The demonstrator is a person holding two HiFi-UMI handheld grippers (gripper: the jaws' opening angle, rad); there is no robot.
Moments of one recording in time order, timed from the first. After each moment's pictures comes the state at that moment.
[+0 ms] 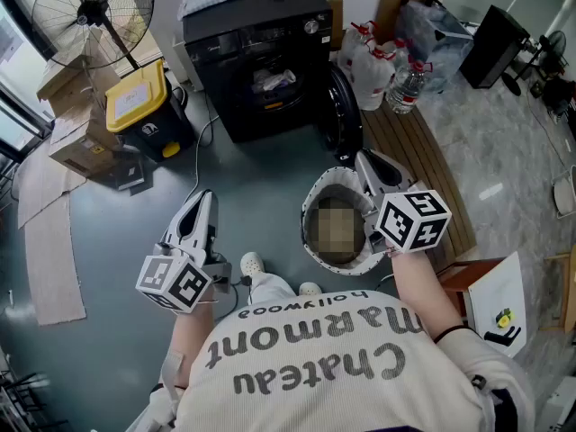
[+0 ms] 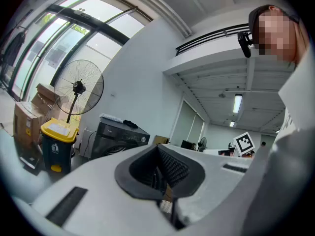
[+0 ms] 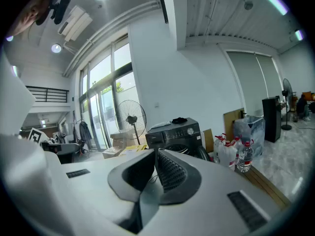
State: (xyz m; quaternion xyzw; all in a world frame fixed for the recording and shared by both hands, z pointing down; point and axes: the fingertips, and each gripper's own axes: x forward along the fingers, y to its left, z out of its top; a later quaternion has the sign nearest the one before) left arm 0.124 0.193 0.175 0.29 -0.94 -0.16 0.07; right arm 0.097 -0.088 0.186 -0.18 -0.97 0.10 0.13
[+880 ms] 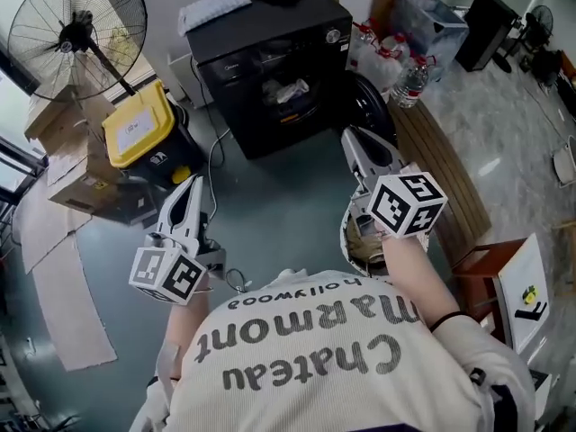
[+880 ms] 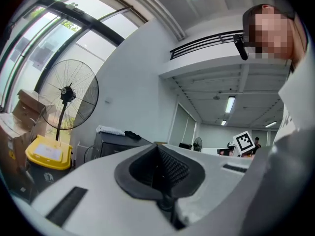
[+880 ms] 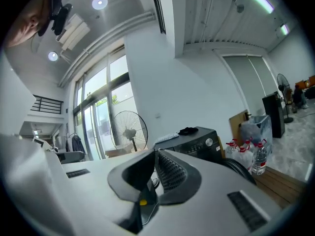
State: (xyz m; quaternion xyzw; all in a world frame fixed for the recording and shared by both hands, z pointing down) left arm -0.040 0.317 0.140 0.34 -0.93 -0.14 0.04; right arm -0.045 0.051 0.150 -0.15 -0.98 0.14 0.06
